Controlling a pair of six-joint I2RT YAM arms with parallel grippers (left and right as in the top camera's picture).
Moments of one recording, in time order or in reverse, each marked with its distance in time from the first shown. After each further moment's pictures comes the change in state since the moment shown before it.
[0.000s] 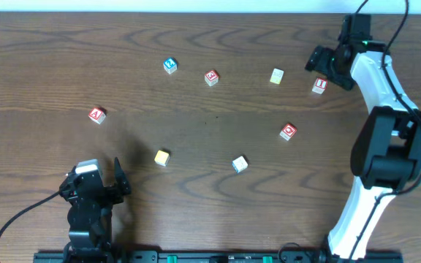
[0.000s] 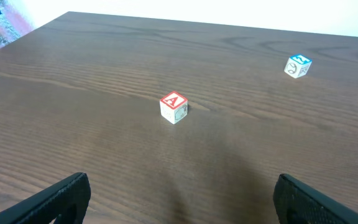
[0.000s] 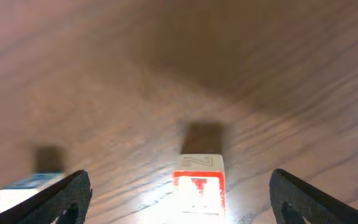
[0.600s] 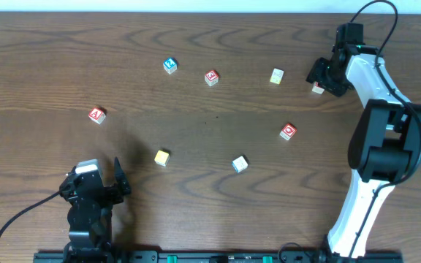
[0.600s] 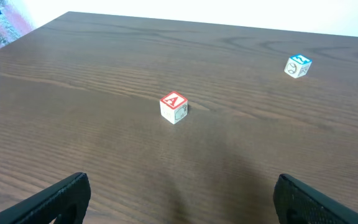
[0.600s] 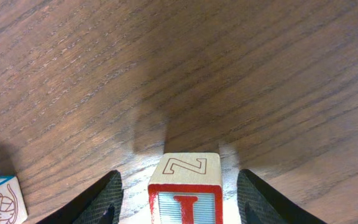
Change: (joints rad) left arm 0.000 0.000 0.000 0.000 0.000 0.000; right arm -0.005 0.061 0.000 -0.018 -0.018 0.004
